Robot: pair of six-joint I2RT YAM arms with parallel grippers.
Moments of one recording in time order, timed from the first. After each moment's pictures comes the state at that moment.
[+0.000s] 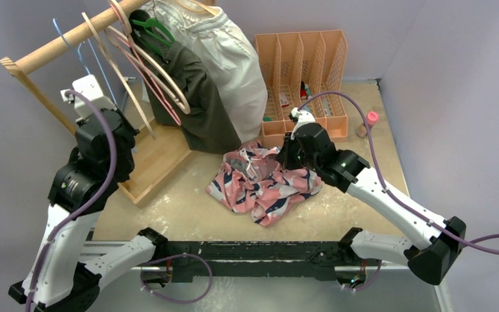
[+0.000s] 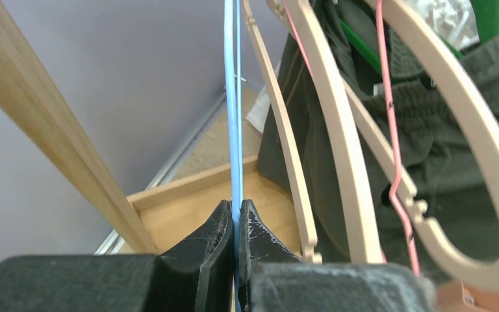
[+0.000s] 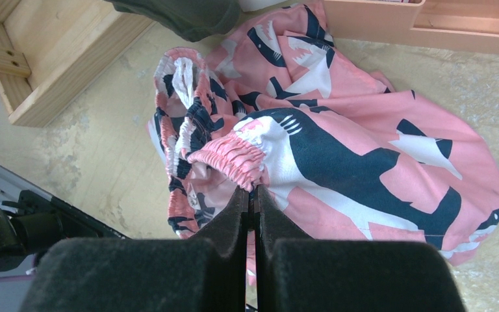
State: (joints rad) left arm -0.51 0.92 1.53 -0.82 -0.95 -0.29; right arm 0.75 1.13 1.07 -0.58 0.14 0.53
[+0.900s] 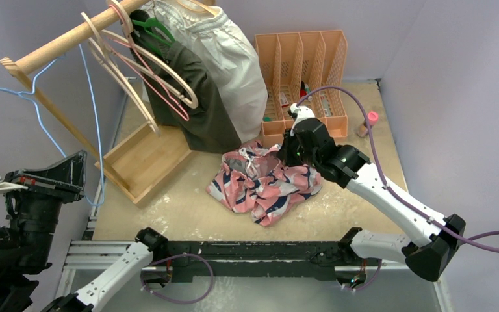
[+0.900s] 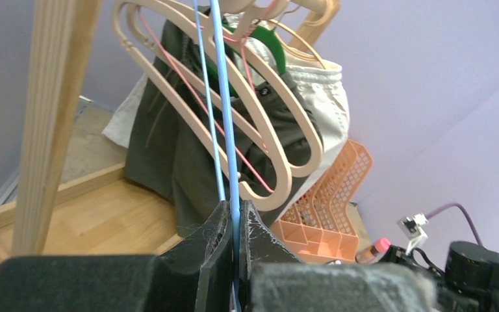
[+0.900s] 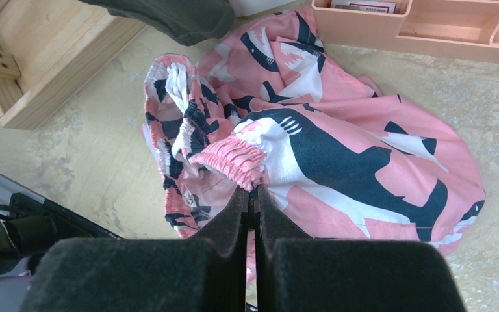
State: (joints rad) left arm -0.51 0.53 1.70 -1.01 -0.51 -0.47; right arm 0.75 1.16 1.15 -0.65 0.17 0.51
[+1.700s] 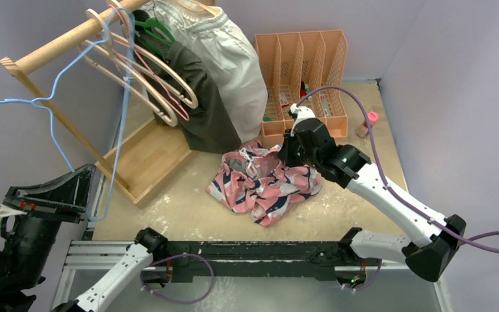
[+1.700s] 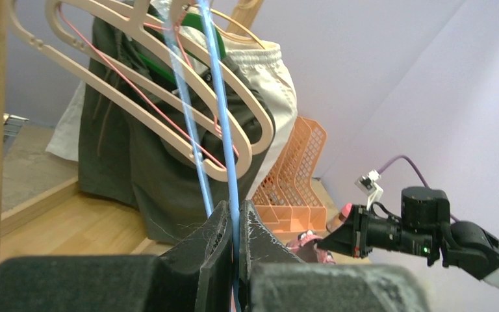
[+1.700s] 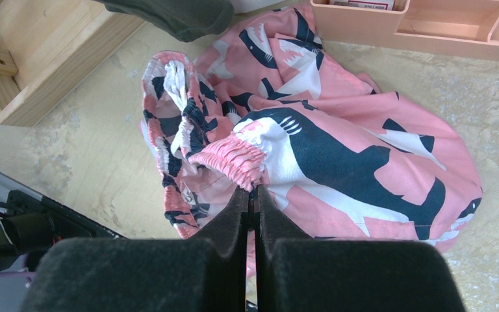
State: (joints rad) left arm -0.51 0.42 1.63 -0.95 -0.28 -0.41; right arm 0.75 1.16 1.16 -0.67 0.17 0.50
